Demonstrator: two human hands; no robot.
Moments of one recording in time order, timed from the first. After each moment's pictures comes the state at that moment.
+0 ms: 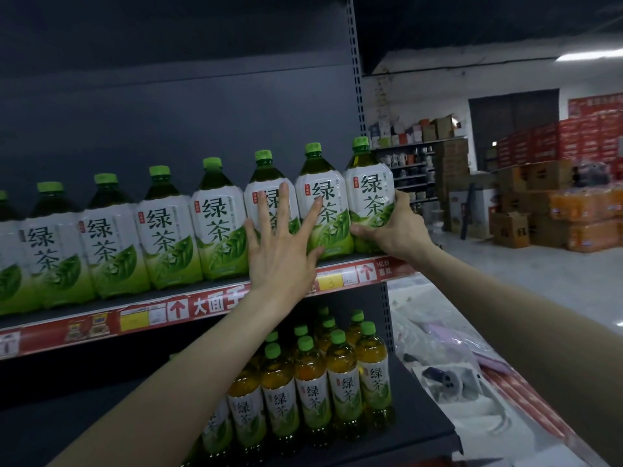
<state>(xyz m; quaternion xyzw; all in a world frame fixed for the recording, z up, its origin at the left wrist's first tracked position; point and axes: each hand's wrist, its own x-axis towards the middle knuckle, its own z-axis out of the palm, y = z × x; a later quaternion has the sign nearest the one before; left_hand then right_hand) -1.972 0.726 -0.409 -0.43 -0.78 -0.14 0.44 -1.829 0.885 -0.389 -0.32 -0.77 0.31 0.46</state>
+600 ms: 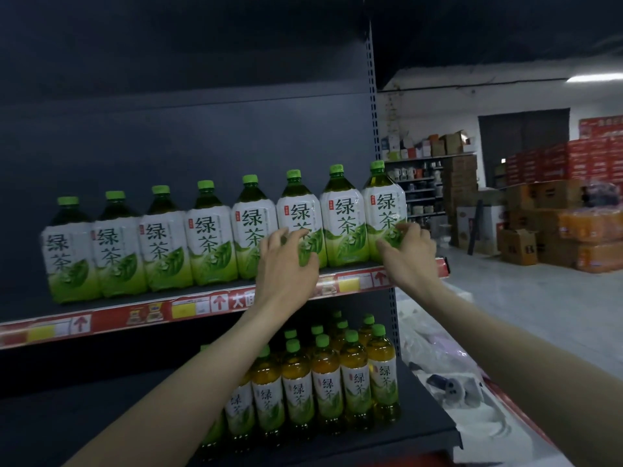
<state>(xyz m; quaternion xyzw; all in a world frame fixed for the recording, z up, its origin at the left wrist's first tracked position) -1.947 0.653 -0.404 -0.45 -0.76 -0.41 0.24 -1.808 0.816 -0.406 -0.34 -0.75 0.26 0.50</state>
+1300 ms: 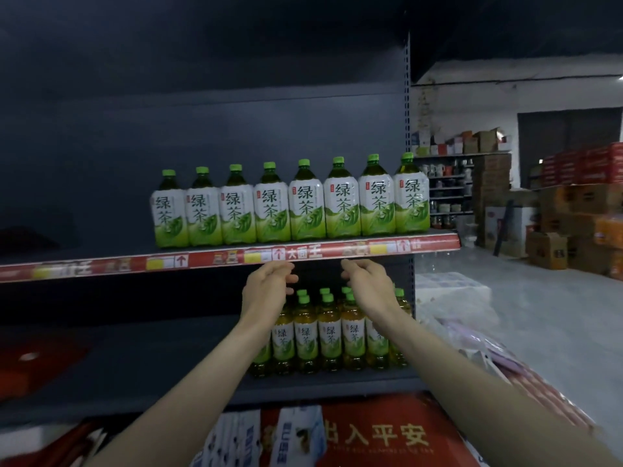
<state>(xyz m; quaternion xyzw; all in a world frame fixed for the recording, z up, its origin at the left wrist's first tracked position) -1.896 0.475 -0.471 -0.27 -0.67 -0.69 -0.01 -1.790 0.622 -0.474 -0.21 -0.72 0.52 0.41</state>
